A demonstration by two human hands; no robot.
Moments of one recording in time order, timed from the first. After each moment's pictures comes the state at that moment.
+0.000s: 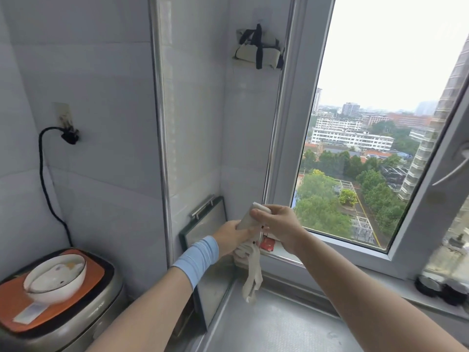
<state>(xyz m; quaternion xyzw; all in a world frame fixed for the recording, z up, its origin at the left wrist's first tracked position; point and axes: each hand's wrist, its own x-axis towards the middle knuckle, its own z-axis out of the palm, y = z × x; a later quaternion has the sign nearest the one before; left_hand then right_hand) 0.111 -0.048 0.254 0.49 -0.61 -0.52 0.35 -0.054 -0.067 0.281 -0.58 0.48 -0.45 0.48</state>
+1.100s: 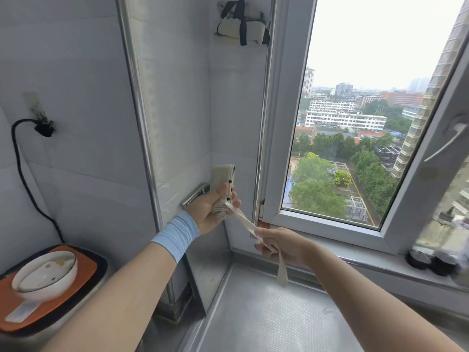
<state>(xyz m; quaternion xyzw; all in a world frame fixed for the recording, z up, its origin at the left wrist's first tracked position) 0.137 -0.074 0.272 0.24 -0.40 -0.74 0.49 -0.102 -0.071 0.206 -0.55 0.47 -0.24 0.65</state>
